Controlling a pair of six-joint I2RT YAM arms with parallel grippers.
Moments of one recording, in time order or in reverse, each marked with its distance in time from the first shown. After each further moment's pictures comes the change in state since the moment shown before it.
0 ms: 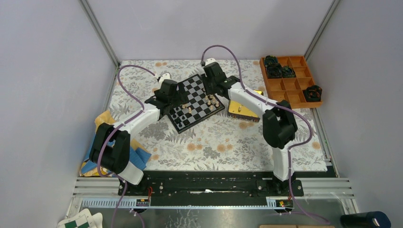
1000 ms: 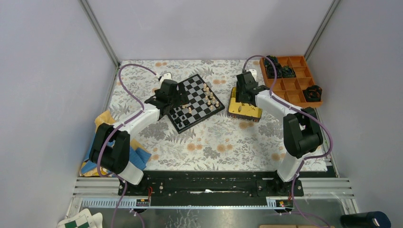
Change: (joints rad) left arm 0.000 -0.003 0.000 0.001 0.017 0.043; right arm -0.243 -0.290 -0.475 0.038 0.151 0.192
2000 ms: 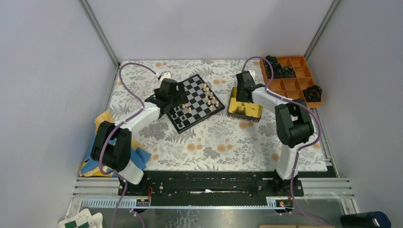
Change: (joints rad) left arm 0.016 0.022 0.018 -0.001 -0.002 0.019; right arm -0.050 0.156 0.062 0.065 -0.045 0.010
